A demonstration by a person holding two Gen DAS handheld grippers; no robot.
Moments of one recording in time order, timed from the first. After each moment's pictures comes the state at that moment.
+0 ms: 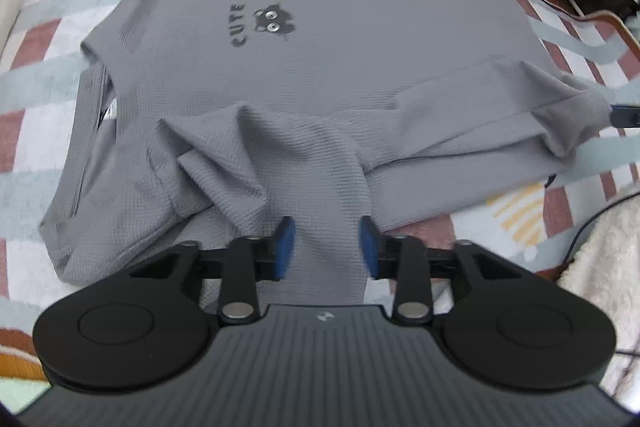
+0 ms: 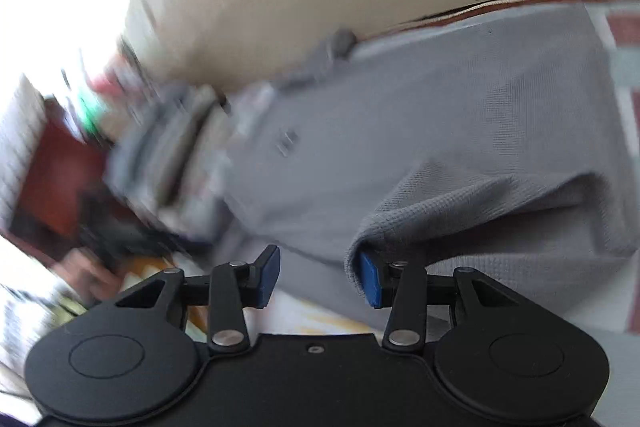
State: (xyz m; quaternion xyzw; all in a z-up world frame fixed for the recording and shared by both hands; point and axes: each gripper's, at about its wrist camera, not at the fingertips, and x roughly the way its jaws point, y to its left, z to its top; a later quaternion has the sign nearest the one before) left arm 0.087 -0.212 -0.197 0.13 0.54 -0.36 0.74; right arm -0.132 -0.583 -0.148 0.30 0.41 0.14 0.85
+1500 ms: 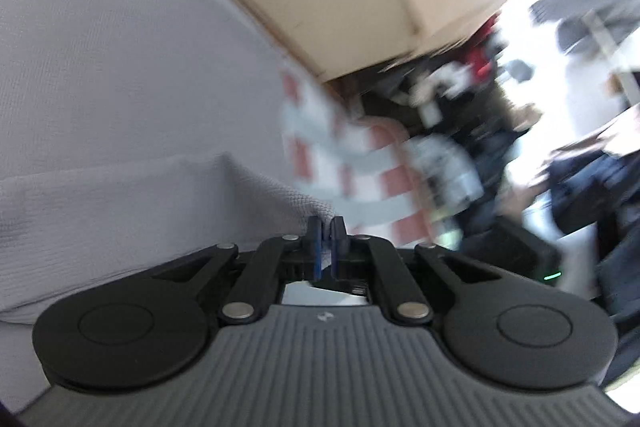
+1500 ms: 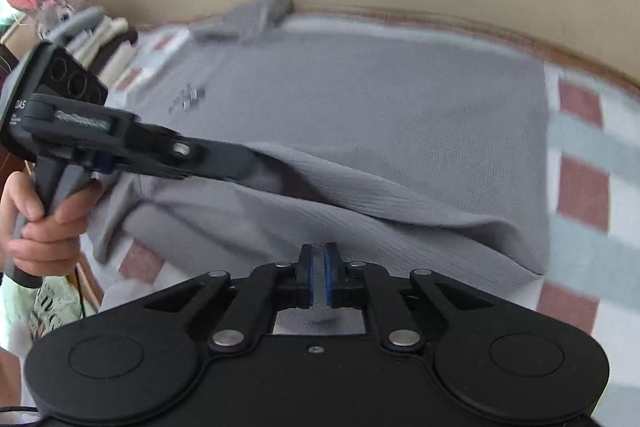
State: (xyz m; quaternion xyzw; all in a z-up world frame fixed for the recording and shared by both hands) left arm 0.094 -0.367 -0.236 -0.28 0.53 -0.58 0.55; right arm -0.110 -0.532 -0.123 0.15 0.47 0.02 0.87
